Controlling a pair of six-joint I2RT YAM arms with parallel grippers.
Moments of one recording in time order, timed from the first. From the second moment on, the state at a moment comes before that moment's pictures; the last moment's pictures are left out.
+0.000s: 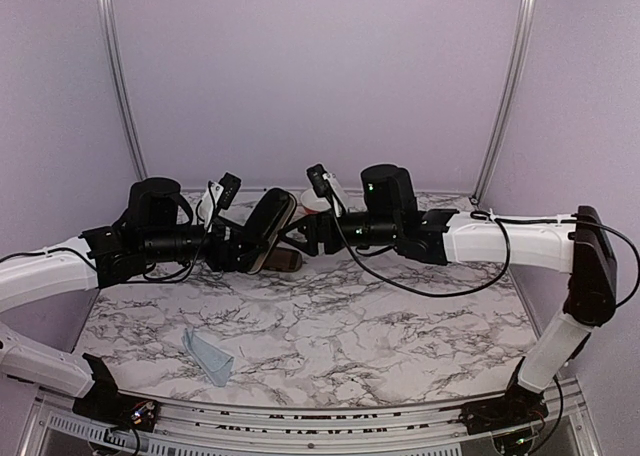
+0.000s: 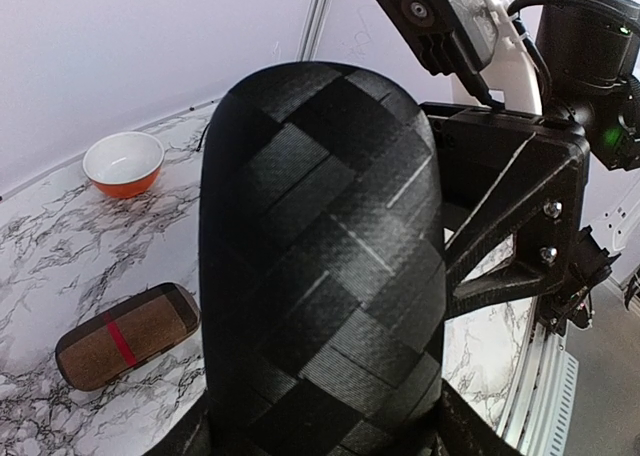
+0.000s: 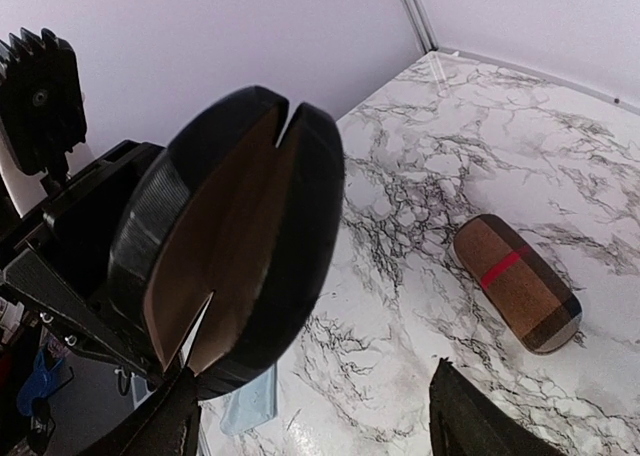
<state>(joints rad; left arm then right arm) -0.75 1.17 0.85 -0.03 0.29 -0.18 0.86 1.67 1.22 0.12 -0.36 0.39</state>
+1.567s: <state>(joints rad) -0.80 1.05 0.85 0.22 0.58 -0.22 0.75 1.71 1.04 -0.02 -0.07 0.34</state>
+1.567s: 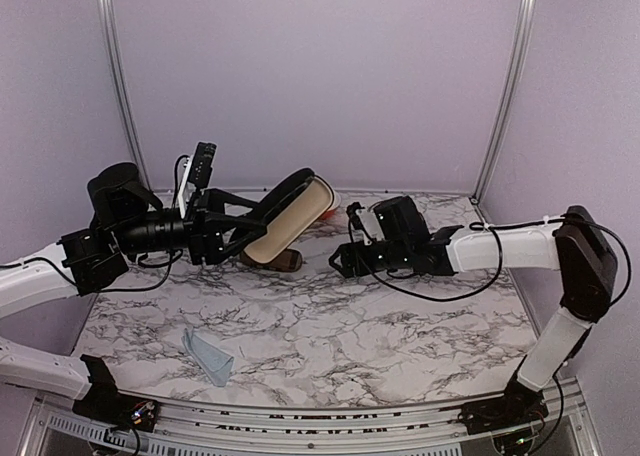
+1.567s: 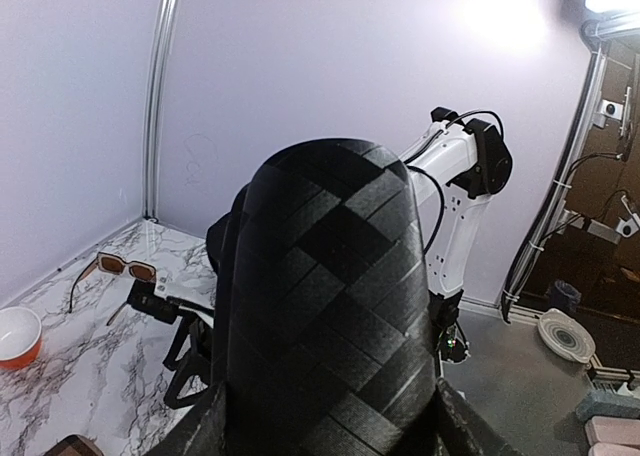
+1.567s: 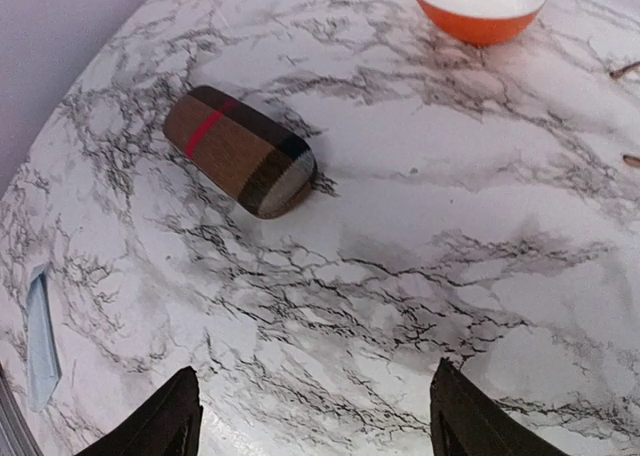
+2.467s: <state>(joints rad) -0.79 1.07 0.85 0.35 0.52 -0.34 0.93 1.43 0.87 0.65 -0.35 0.39</state>
